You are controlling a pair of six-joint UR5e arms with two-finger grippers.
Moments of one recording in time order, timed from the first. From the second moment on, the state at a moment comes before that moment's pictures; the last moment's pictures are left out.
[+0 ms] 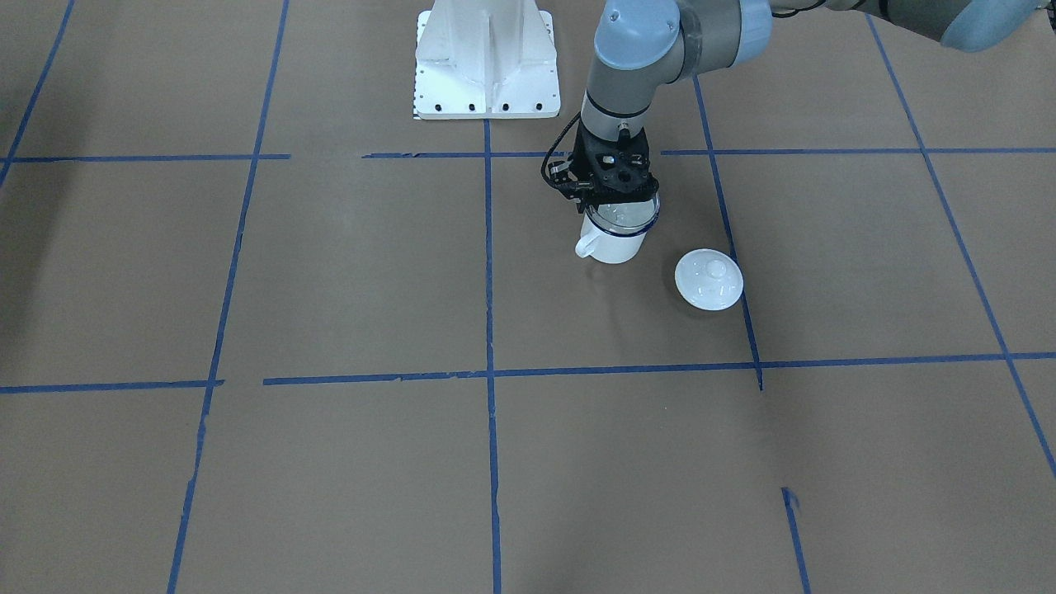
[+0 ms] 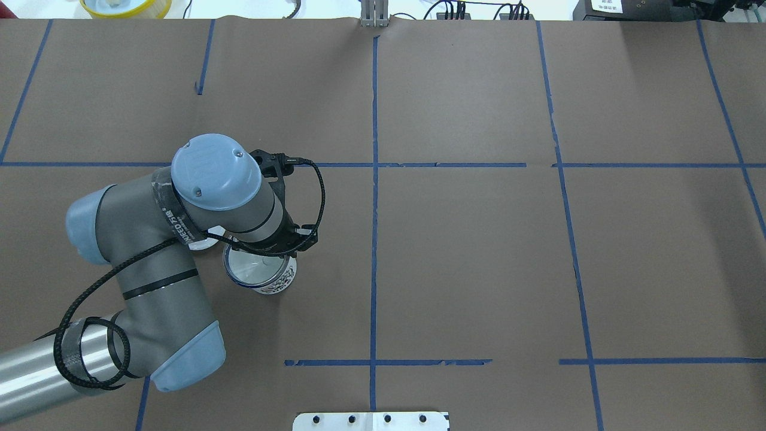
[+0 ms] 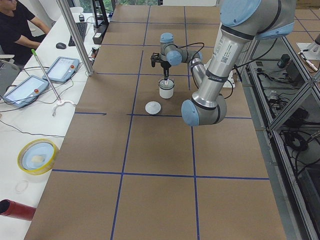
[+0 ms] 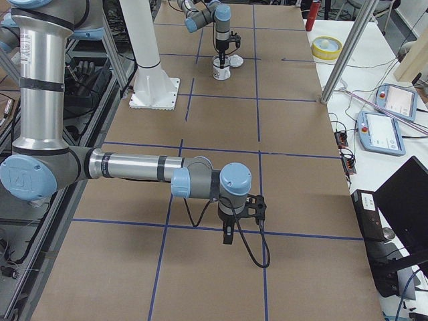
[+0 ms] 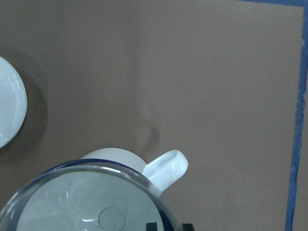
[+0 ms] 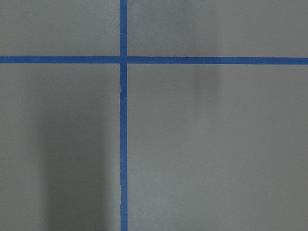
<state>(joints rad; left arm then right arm) -0.52 -2.13 -1.89 -1.48 -1.92 -1.29 1.57 -1.68 1.66 -1.57 2.29 0.01</state>
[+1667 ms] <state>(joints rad) -0.92 -2.14 -1.80 -1.84 -1.83 -1.92 1.57 -1.68 1.66 -1.57 2.29 0.01</state>
